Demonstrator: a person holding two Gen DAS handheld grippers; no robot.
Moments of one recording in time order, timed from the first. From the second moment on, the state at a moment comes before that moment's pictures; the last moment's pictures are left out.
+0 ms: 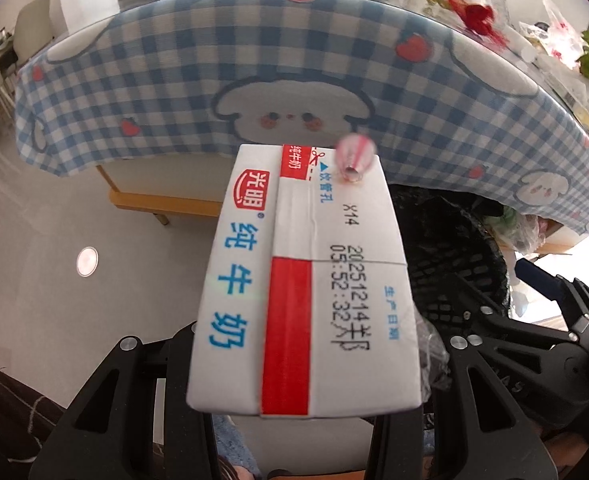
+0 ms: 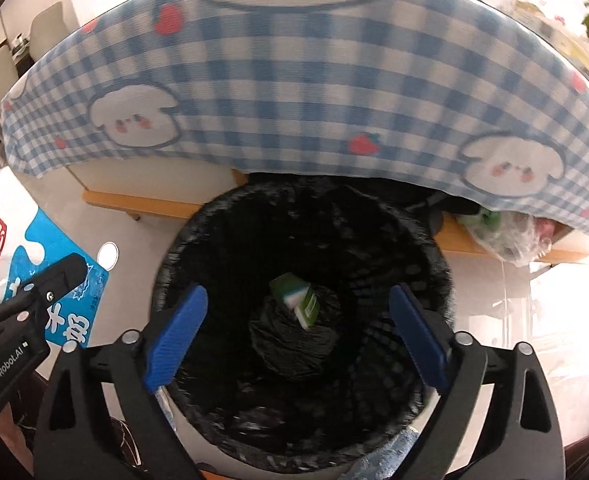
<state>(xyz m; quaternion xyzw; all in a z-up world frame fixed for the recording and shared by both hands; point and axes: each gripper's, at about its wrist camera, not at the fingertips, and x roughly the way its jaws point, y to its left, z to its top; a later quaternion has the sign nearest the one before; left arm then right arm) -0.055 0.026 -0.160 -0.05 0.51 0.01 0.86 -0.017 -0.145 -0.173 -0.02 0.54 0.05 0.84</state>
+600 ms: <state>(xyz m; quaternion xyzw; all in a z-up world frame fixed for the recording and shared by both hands) -0.044 -0.061 -0.169 -0.02 0.52 -0.05 0.85 -0.033 -0.235 -0.170 0.01 0.54 -0.04 0.84</state>
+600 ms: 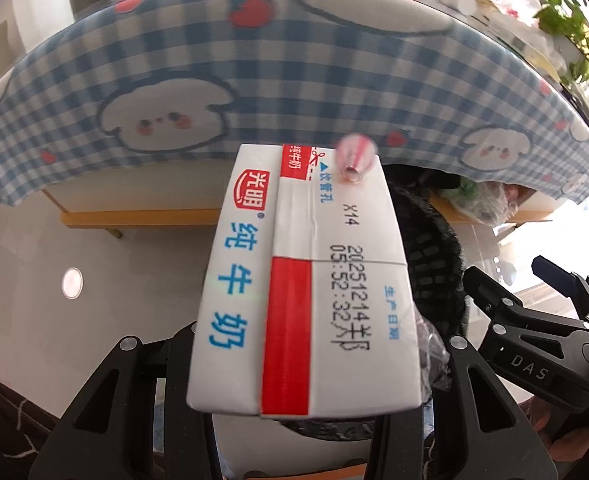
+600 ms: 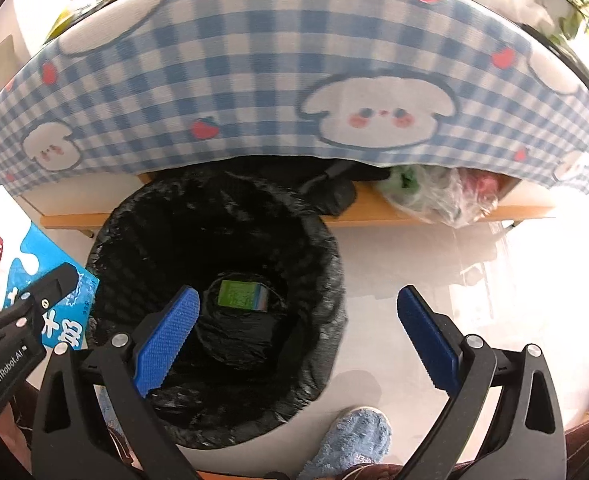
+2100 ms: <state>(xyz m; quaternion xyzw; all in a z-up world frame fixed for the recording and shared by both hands) -0.041 -0.092 -0.137 -0.01 0.48 -0.05 0.88 -0.040 -0.286 -0.126 0.03 0.51 -0.09 0.86</state>
